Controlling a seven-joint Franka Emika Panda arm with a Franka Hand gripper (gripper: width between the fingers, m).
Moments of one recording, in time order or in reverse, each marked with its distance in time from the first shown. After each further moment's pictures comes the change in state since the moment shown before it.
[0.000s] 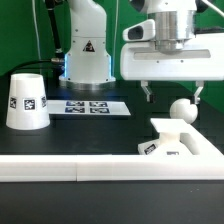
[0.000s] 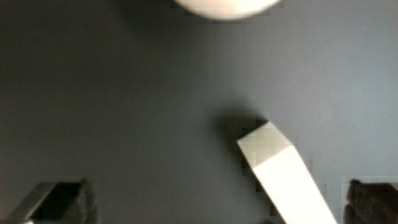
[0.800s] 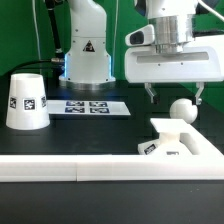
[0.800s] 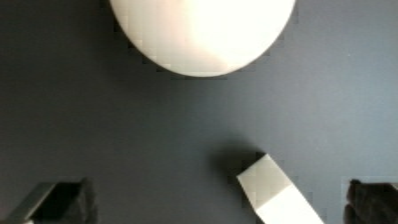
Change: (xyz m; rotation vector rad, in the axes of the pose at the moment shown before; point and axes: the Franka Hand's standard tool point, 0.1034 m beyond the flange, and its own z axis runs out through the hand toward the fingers) arm -0.019 0.004 0.006 0.010 -0.072 0.056
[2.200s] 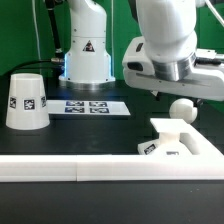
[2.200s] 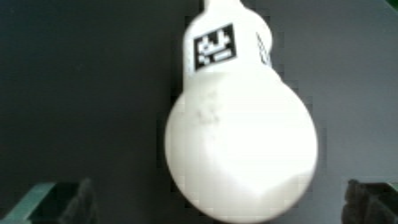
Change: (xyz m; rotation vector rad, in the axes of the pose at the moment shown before) arm -0.023 0.006 0.010 -0.144 -0.672 0.021
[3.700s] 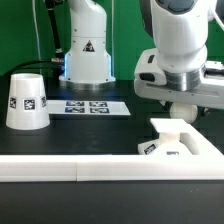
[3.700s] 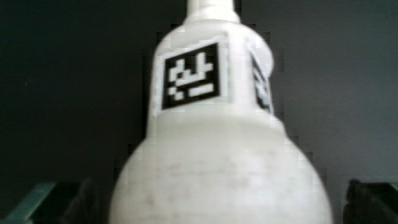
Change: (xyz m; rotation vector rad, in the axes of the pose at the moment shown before) arm -0.006 -0.014 0.040 -0.008 0.080 -0.029
